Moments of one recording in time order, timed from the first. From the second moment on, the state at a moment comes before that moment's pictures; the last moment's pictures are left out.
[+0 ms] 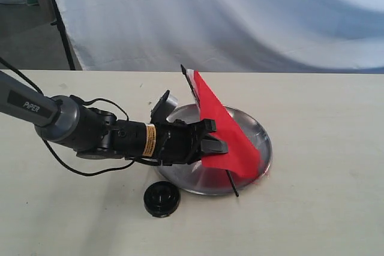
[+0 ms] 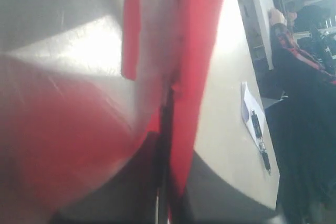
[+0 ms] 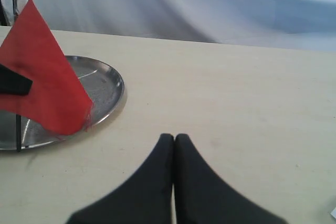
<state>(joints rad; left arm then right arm) -0.37 2.20 -1.17 1.10 -0.83 -1.74 0.21 0.01 0.00 -0.05 0.33 0.01</state>
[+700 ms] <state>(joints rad) -0.37 2.20 -1.18 1.09 -0.67 -1.76 0.21 0.01 0.00 -0.05 0.33 0.01</state>
